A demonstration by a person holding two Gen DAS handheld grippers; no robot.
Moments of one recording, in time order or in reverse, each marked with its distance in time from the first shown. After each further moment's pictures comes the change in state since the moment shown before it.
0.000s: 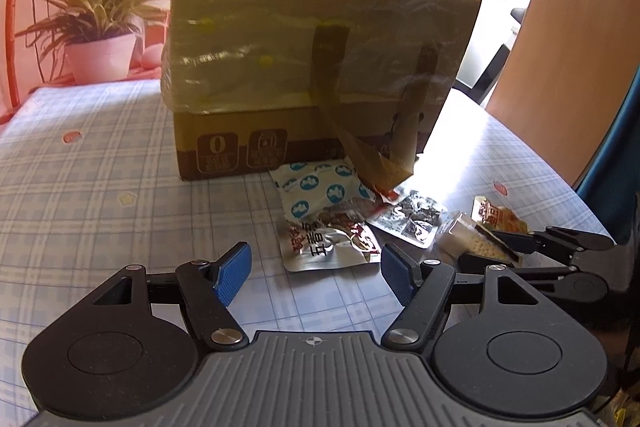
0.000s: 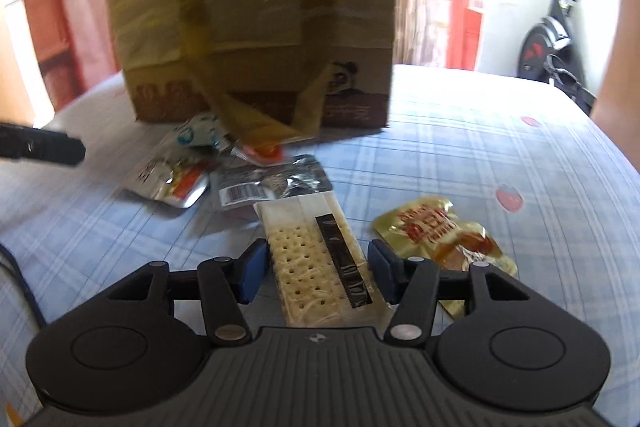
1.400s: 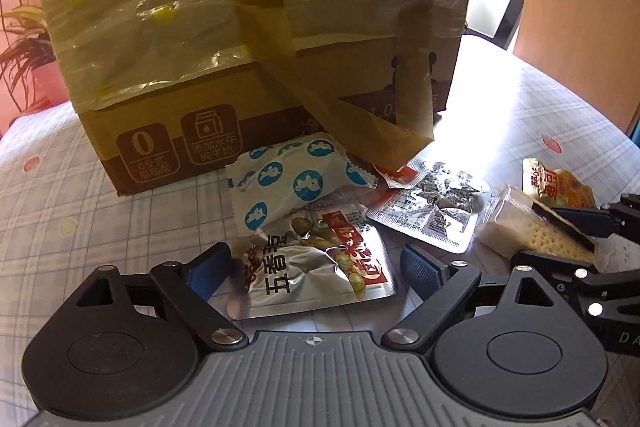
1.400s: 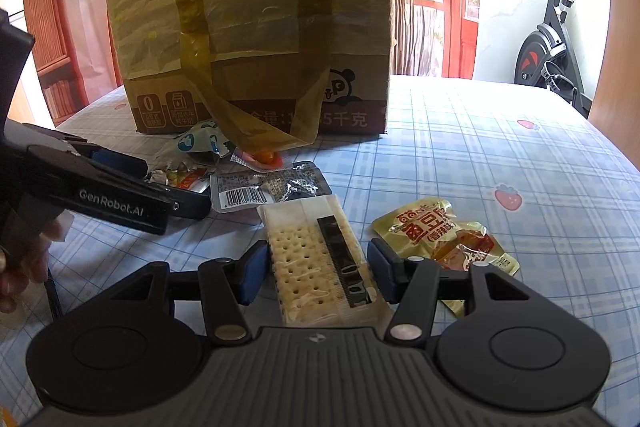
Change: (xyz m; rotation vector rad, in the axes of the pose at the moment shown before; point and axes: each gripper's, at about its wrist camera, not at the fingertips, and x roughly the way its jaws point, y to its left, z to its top) left arm 0.087 -0.043 0.000 0.147 0.060 0.129; right arm -0.002 -0.004 -0.002 0.018 -0.027 0.020
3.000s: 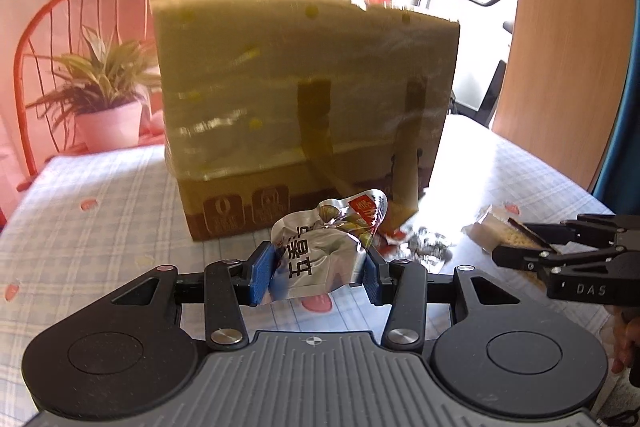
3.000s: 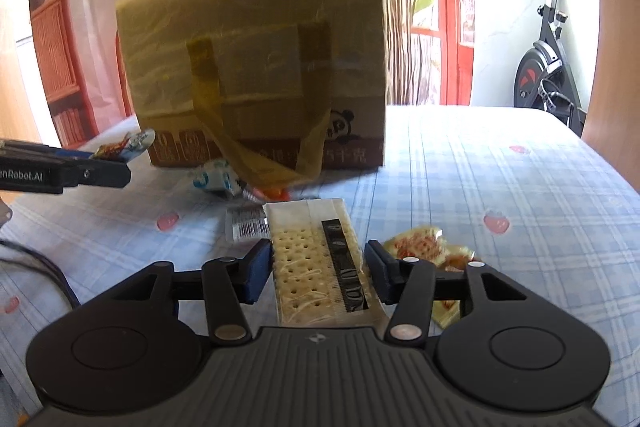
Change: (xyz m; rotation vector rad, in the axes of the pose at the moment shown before) left arm -0.100 0.033 -0.007 -0.040 -0.221 -0.021; right arm -0.032 0.001 0.014 0.019 -0.106 0.022
